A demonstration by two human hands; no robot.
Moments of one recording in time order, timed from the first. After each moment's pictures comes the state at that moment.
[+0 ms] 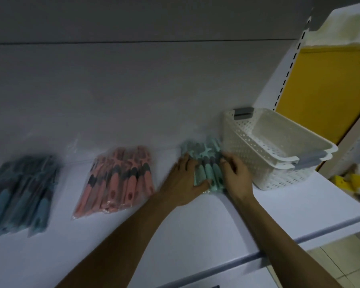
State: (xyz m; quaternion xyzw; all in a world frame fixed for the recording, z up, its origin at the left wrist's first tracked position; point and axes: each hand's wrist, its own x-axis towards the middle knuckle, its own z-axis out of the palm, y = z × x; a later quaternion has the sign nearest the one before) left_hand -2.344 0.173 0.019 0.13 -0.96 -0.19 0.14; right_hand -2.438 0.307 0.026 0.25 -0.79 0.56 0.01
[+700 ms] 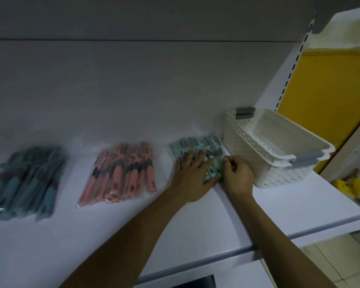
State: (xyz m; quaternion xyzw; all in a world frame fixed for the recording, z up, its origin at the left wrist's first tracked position) left_hand -2.358 0.192 0.018 0.12 -0.98 -0.07 0.10; right_hand -2.435 0.313 0.027 0.22 -0.82 0.53 0.07
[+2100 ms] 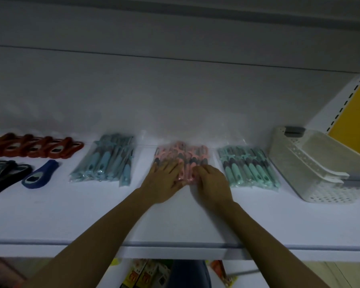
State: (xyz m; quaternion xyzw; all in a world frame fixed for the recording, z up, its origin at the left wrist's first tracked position) left_hand -2.157 0.097 0.036 0.23 -0.97 0.00 0.08; right_hand -2.288 0.221 0.041 0.57 -0.78 0.25 0.10
